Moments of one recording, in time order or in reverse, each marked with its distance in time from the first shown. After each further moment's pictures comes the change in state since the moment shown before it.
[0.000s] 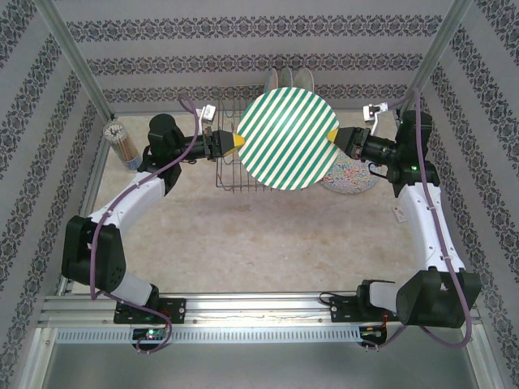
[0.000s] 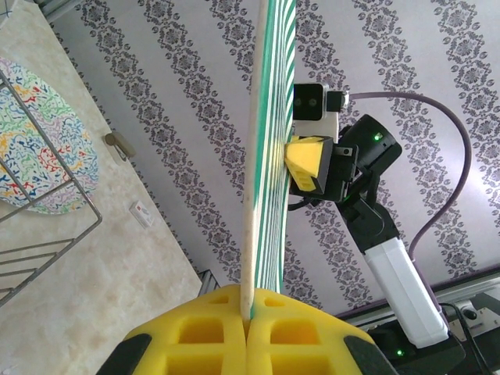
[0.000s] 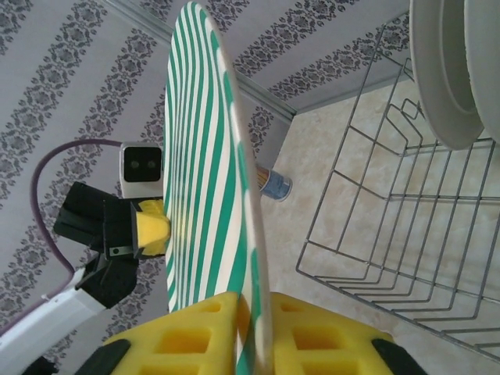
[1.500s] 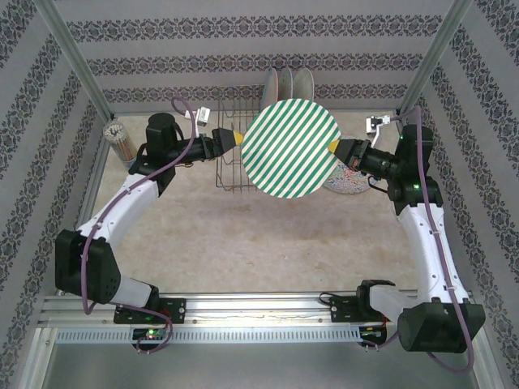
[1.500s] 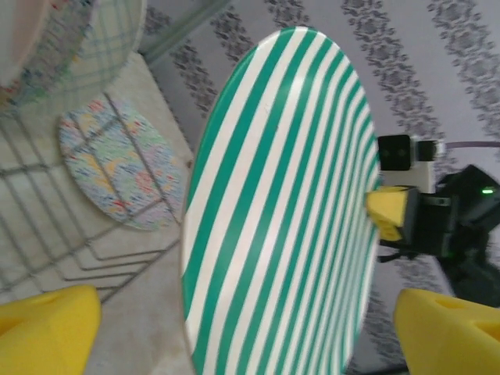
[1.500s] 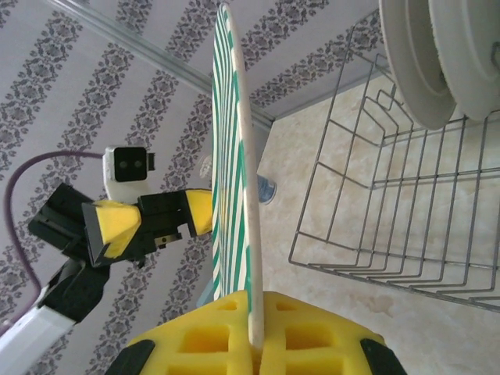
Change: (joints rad) left arm 0.003 -0.093 0.039 -0.410 -0.230 0.339; right arm 0.033 -0.159 -0.080 -0.076 0.145 0.039
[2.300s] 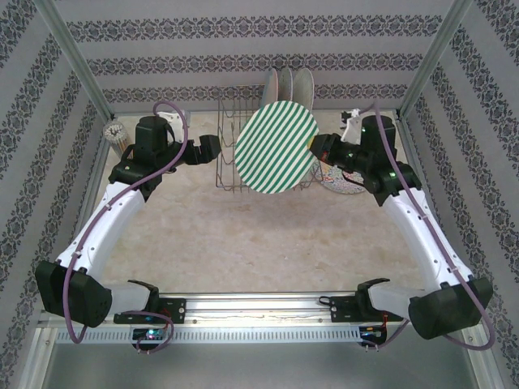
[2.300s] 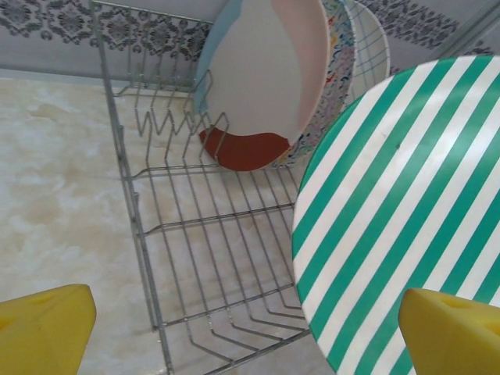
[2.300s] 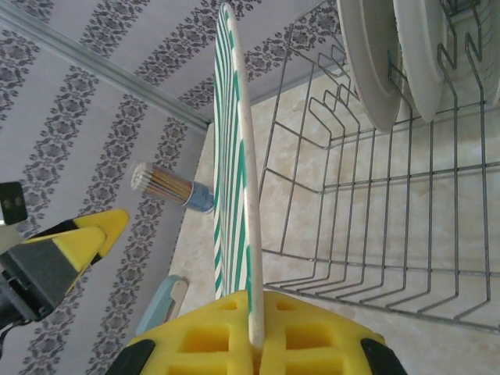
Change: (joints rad) left arm -0.002 -0.140 0.075 -0.473 -0.609 0.425; right arm 0.301 0.124 0.132 -0.092 0.444 -0.014
